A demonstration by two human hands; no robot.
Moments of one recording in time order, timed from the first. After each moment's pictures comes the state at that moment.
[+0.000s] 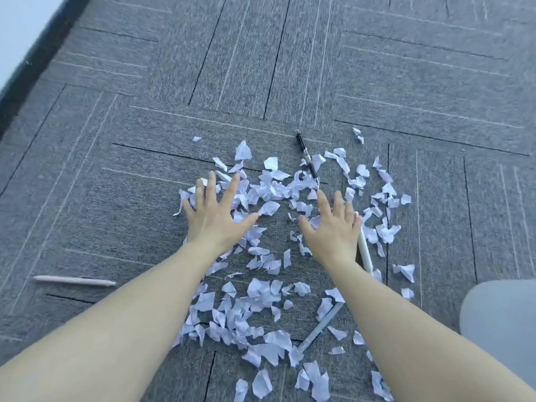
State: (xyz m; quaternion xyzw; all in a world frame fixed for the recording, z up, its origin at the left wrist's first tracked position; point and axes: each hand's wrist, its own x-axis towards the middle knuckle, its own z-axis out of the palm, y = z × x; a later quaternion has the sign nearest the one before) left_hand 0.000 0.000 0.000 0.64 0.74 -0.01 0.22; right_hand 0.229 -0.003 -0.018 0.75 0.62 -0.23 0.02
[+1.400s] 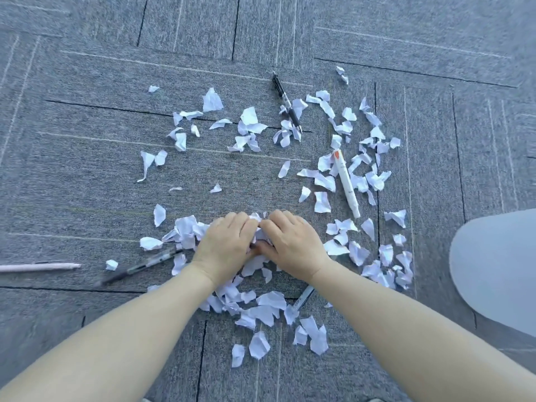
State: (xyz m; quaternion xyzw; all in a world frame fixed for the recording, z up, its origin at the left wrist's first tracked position) left_hand 0.033 -0.090 -0.059 0.87 0.48 0.08 0.10; right_hand 0.207 -0.091 -0.055 0.48 0.86 -0.13 -0.10
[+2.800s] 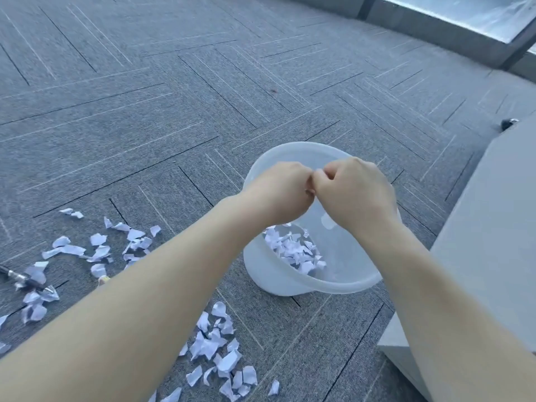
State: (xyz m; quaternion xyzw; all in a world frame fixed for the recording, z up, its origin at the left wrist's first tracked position) left_hand 0.475 -0.065 0.223 0.94 0.11 0.05 0.30; right_hand 0.536 -0.170 0.249 0.94 0.30 0.01 -0.13
